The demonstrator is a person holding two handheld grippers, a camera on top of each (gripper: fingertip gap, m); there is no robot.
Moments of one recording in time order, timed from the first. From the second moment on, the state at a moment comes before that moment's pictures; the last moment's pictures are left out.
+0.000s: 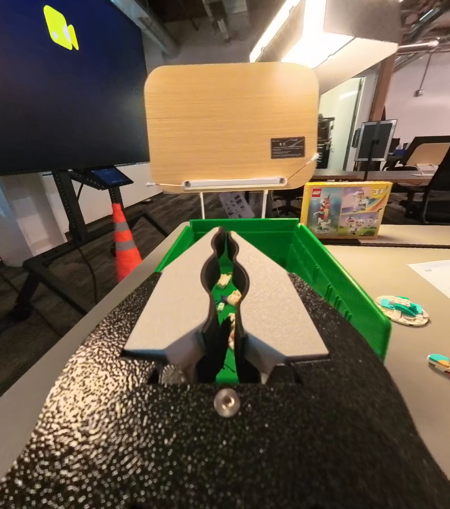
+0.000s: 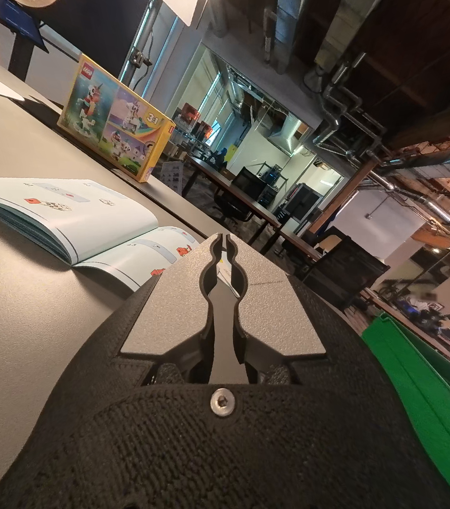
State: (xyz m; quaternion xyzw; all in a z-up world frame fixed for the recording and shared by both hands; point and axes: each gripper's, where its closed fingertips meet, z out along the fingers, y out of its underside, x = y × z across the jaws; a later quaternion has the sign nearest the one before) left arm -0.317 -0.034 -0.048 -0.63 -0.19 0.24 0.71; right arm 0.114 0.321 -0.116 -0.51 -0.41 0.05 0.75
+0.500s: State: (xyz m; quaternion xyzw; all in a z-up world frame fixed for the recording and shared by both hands) left arm -0.319 -0.019 -0.084 -0.72 -0.13 0.20 0.65; right arm 0.123 0.328 -0.110 -0.52 -0.38 0.02 0.76
